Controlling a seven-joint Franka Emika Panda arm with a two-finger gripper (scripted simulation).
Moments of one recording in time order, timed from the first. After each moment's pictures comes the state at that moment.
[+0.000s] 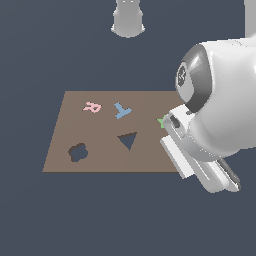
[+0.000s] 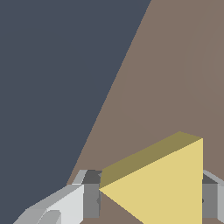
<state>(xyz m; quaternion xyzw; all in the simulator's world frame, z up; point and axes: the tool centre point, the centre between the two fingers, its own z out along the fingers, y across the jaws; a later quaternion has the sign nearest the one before) 0.104 0.155 0.034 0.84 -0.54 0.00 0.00</state>
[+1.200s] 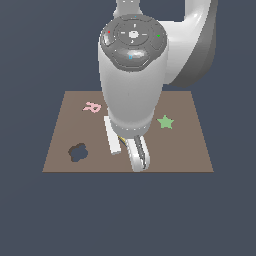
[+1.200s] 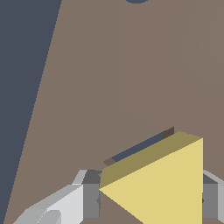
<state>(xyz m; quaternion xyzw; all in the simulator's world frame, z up) 0.059 0.005 0.040 0.79 -0.61 0.00 0.00</state>
